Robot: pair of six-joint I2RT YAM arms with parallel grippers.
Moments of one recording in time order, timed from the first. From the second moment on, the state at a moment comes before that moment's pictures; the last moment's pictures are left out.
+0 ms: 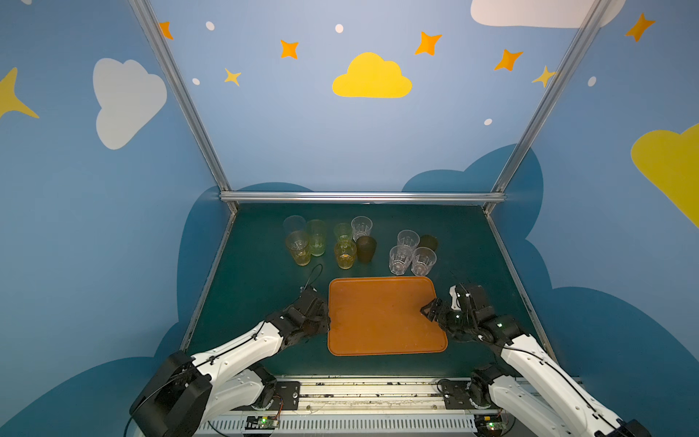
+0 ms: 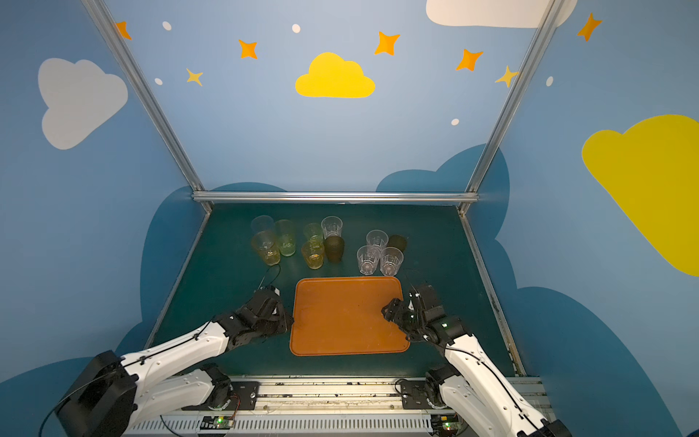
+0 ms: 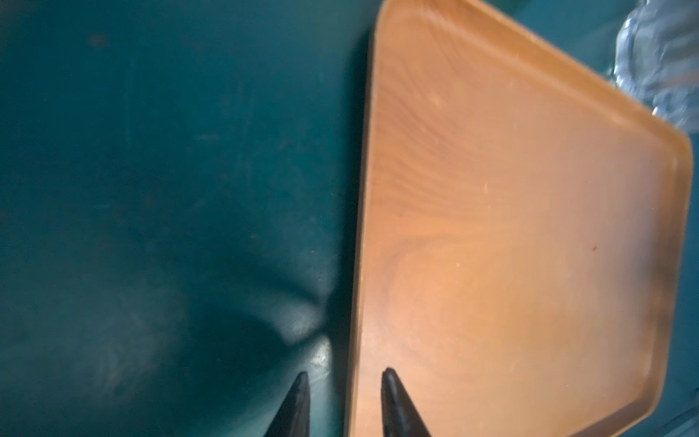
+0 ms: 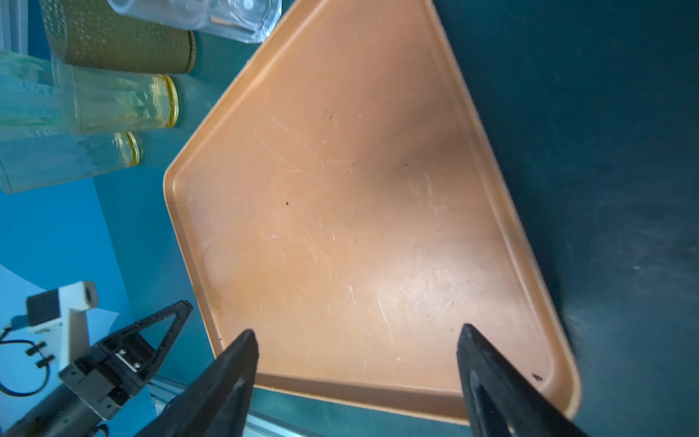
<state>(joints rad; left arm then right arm) -0.66 1.12 0.43 -0.31 0.03 -0.86 0.41 0.80 0.52 -0.67 -0.22 0.90</state>
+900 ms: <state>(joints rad) -0.70 1.31 0.53 -0.36 0.00 -0.86 0.31 0.81 0.55 -0.69 -0.28 0.84</state>
